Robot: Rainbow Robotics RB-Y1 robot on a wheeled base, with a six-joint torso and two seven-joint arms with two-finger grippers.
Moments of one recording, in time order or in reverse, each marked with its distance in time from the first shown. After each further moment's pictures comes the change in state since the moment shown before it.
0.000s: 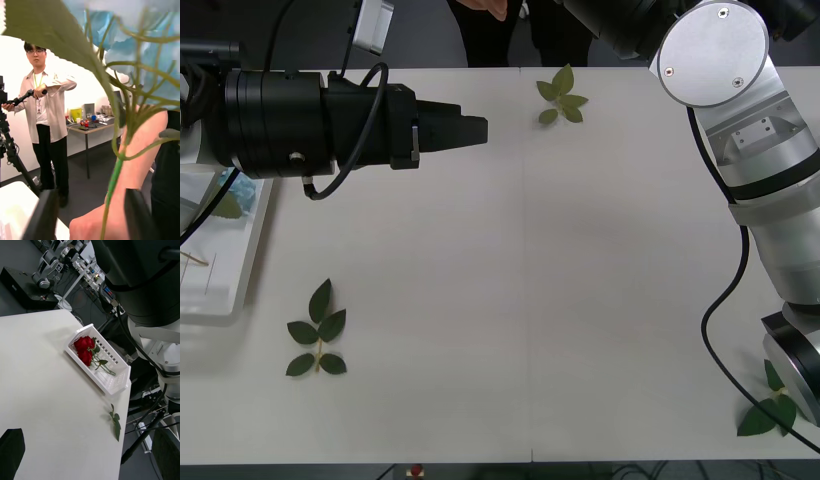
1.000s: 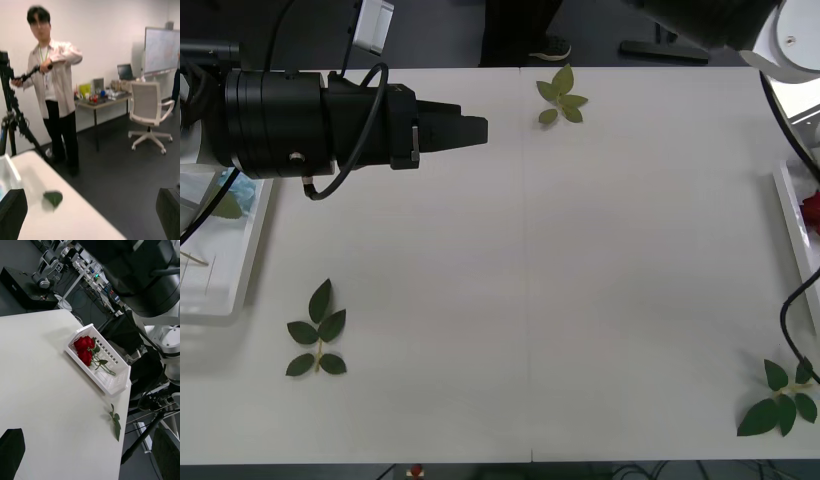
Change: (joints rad) right arm 0.034 -0.229 -0.057 0.000 -0.291 0.204 0.063; left arm 0.000 0.000 0.000 0.000 0.000 0.000 0.000
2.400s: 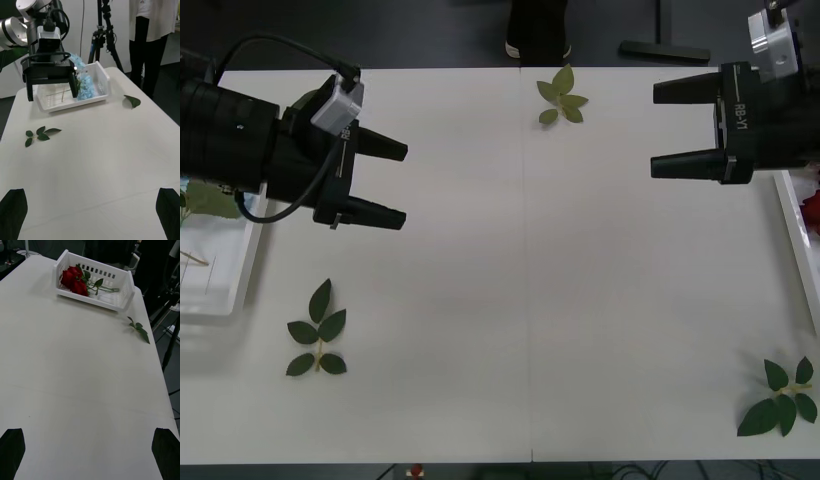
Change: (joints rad) right arm 0.300 -0.157 -0.289 0.000 -0.365 0.853 0.387; left arm -0.020 0.136 0.034 0.147 0.006 0.349 -0.656
